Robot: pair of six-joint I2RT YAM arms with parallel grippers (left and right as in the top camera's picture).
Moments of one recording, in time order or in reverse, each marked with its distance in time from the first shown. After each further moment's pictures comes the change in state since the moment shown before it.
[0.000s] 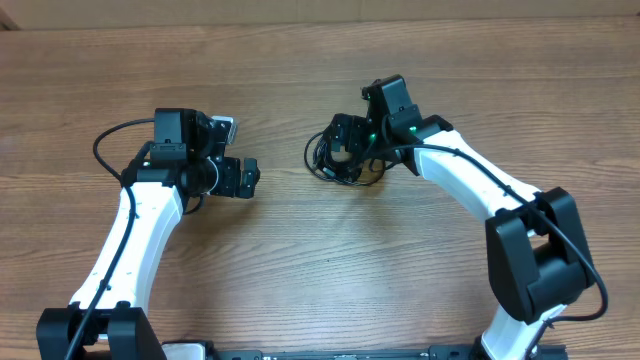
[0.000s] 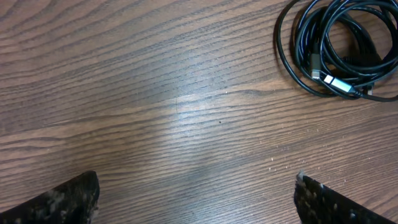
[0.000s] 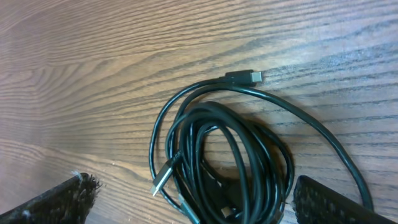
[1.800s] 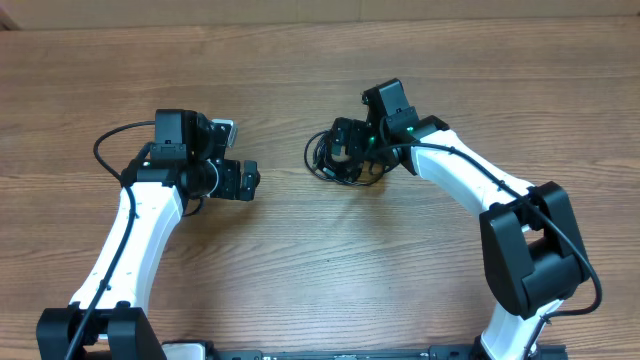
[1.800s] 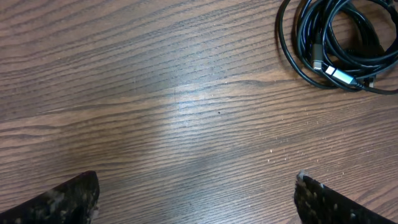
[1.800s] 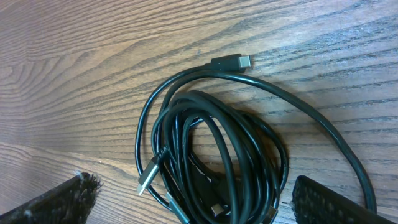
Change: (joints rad) left arm 0.000 0.000 0.000 -0.030 0.000 -0.008; right arm 0.000 0.024 0.000 -0.020 0.000 0.018
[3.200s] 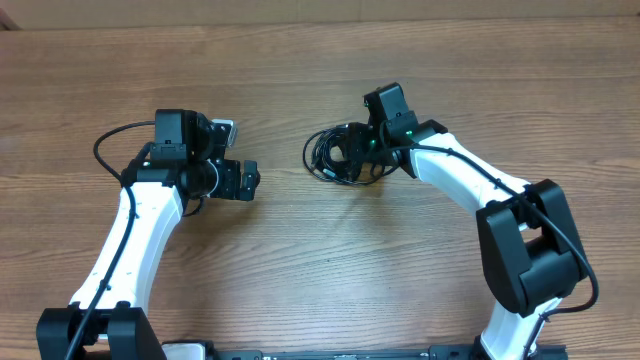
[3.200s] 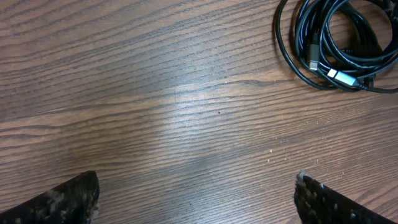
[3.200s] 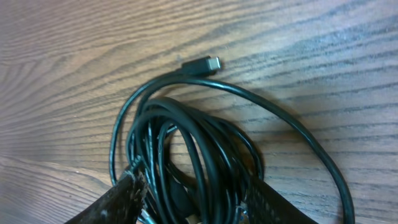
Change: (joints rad) left arm 0.000 0.000 0.000 0.000 0.000 0.000; right arm 0.000 0.011 -0.032 0.044 0.050 -0.015
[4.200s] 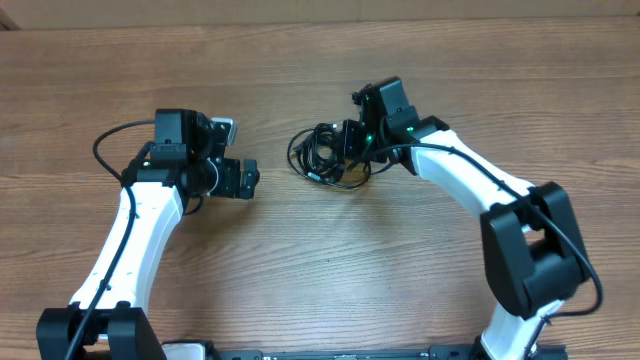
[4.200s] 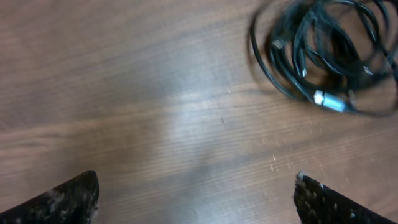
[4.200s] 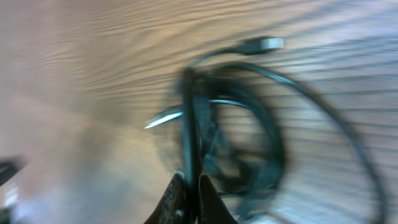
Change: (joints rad) left arm 0.000 0.000 0.000 0.028 -0.012 0.000; right arm 0.000 -0.023 0.035 0.006 -0.251 -0.011
